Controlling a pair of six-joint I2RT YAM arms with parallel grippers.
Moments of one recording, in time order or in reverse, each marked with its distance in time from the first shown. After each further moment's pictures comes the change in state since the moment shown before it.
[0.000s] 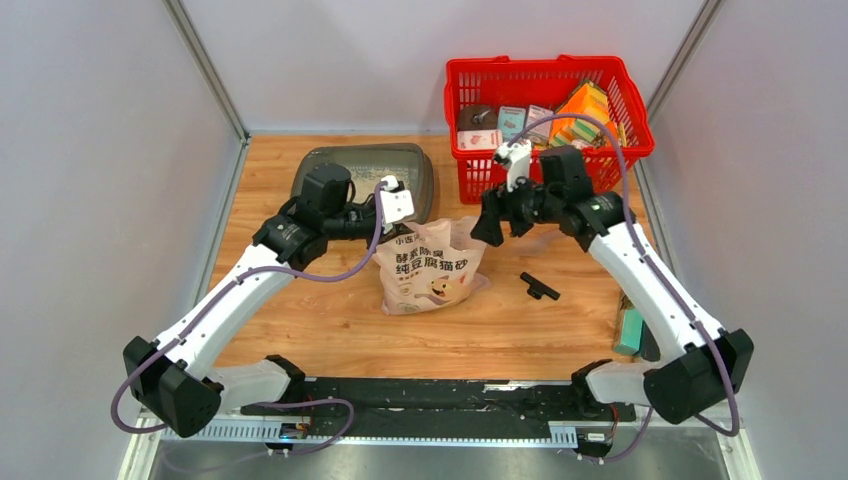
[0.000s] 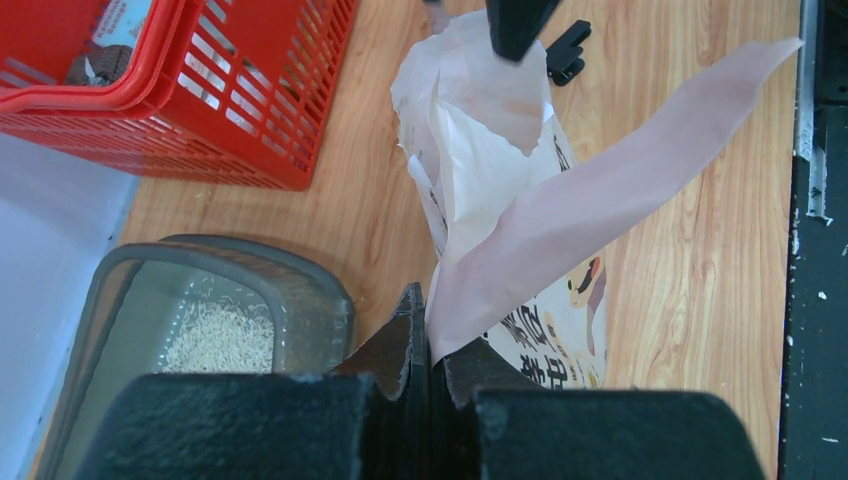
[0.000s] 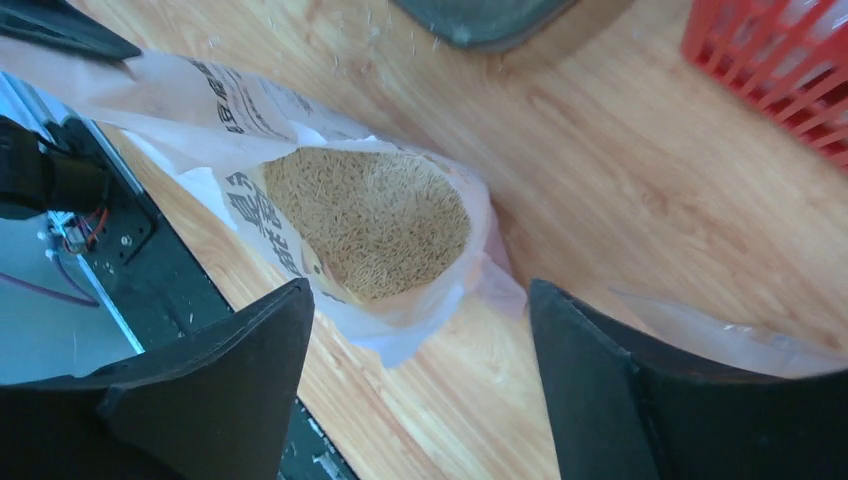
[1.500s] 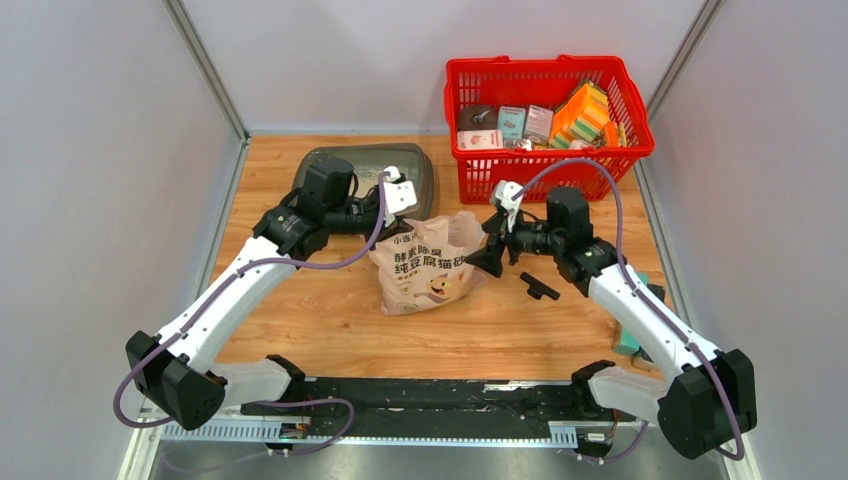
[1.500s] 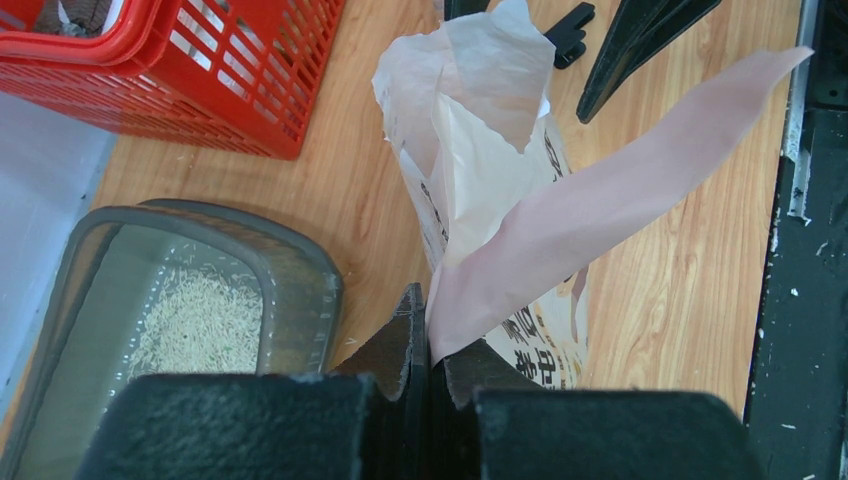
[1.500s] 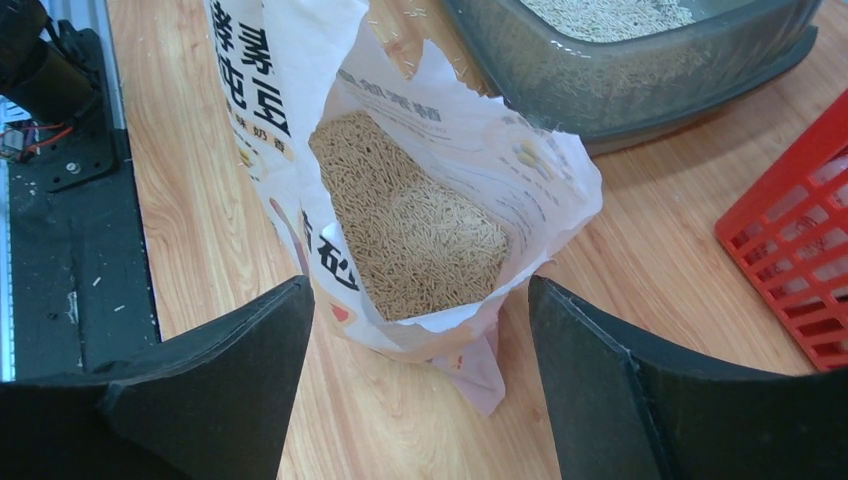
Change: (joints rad) left arm 0.000 0.039 0.074 -0.097 -0.036 -0.042; right arm -0.048 -0.181 -0.467 0.582 -0.339 -0.242
